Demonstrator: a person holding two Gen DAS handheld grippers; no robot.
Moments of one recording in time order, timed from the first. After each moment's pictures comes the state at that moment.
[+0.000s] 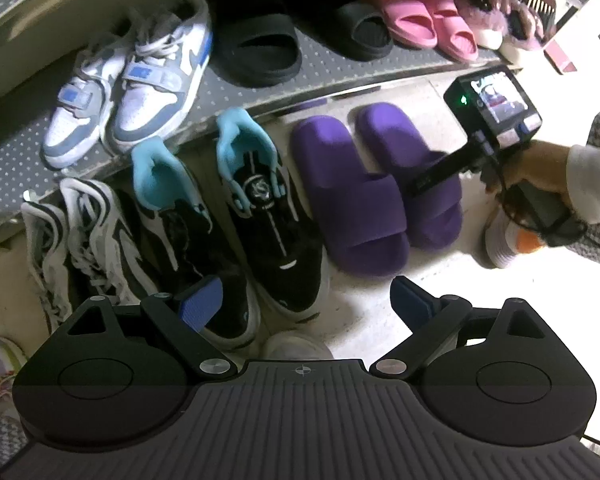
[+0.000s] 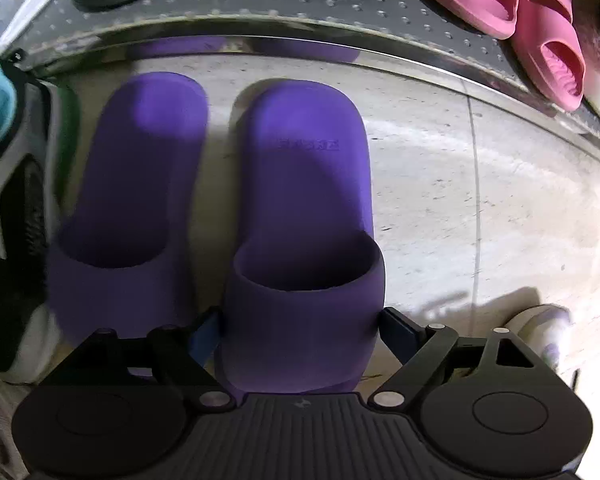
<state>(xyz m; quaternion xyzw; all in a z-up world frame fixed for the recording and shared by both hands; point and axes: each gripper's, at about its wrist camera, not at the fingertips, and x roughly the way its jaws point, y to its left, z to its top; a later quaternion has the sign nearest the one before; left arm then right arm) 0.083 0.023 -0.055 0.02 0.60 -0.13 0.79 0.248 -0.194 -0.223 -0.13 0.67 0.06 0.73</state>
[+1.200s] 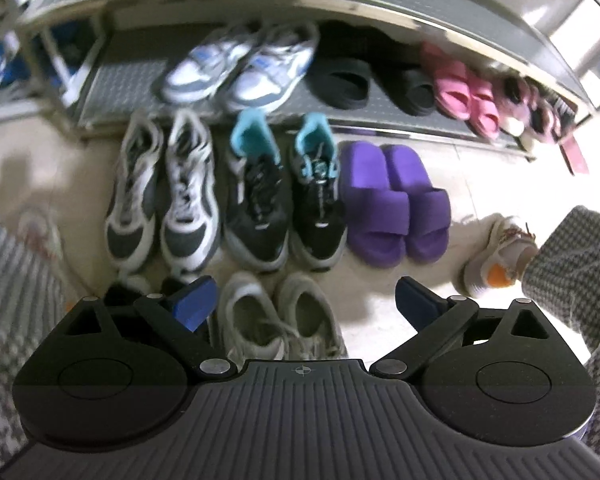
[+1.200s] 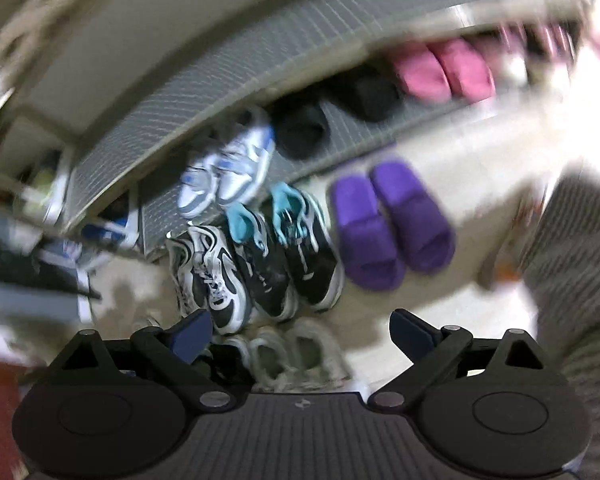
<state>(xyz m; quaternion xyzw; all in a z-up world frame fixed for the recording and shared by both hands) -0.042 0.102 0.030 -0.11 0.56 -0.01 0.82 0.056 -0.168 0.174 0.09 0.56 0.12 0.82</state>
